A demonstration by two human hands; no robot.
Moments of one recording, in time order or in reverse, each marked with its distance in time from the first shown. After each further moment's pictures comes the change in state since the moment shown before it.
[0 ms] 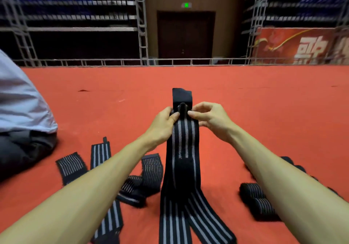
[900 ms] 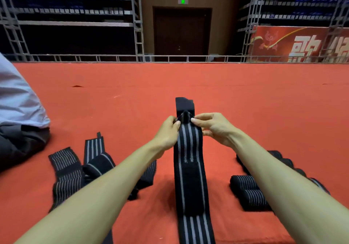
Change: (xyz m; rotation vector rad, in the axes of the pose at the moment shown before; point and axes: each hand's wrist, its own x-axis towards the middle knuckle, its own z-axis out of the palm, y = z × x) left_hand -0.009 -0.022 0.048 -0.039 -0.014 -0.153; right_hand -0.017 0.030 -0.029 0.031 -0.003 0.255
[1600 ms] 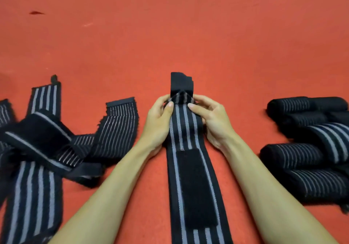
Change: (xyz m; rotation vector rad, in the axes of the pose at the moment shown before) left_hand 0.048 -0.182 0.080 -0.338 0.109 -0.004; right_hand 0.073 0.205 0.007 0.312 0.189 0.002
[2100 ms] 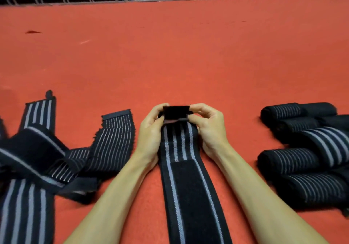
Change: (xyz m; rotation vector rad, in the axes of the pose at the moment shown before) left_hand -0.011 0.014 -0.003 -0.238 -0.022 0.003; right_hand -0.009 -0.005 0.012 -0.087 0.103 -0.200
